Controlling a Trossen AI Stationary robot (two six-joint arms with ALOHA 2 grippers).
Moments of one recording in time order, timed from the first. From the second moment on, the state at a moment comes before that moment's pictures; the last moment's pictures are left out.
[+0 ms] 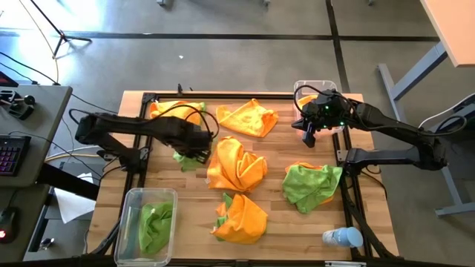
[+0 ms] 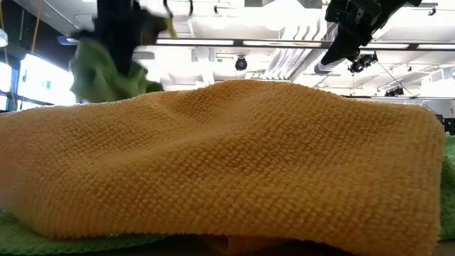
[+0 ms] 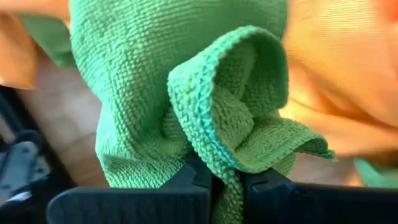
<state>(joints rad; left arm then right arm) -0.03 1.49 1.36 -1.38 -0.19 -1.12 -0.44 0.95 0.94 -0.74 -0.17 -0.06</state>
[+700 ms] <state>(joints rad) -0.69 1.49 1.68 -1.57 -0.14 -1.03 -0.44 0.95 0.94 -0.74 -0.17 0.14</state>
